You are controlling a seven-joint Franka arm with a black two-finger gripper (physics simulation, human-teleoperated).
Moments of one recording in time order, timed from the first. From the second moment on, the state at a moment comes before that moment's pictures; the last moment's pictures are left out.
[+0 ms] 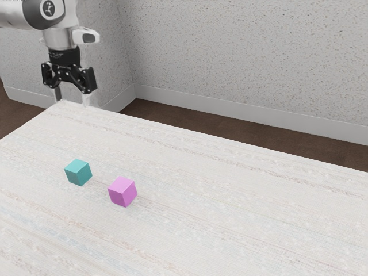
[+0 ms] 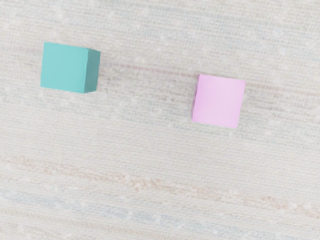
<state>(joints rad) 0.15 0.05 0.00 -1.54 0.06 1.45 -0.01</state>
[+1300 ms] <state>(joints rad) 0.23 0.35 0.26 -1.90 -0.05 2.09 0.40</state>
